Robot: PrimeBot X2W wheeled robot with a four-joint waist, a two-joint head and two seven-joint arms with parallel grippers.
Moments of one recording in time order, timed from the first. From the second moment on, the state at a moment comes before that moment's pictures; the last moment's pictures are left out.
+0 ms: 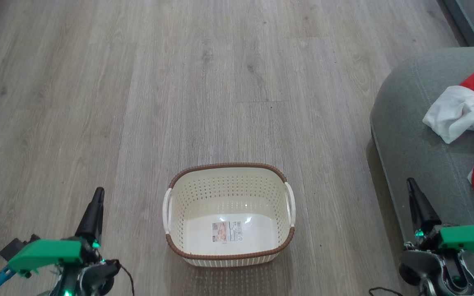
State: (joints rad) left arm -0.06 0.04 0.08 0.28 -1.60 -0.12 0.11; right arm -0.05 -0.05 -0.13 0.28 1.60 0.13 0.11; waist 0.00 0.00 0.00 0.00
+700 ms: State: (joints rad) left arm -0.06 0.04 0.08 0.28 -1.60 -0.12 0.11; right arm -0.05 -0.05 -0.13 0.28 1.60 0.13 0.11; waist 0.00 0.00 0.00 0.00
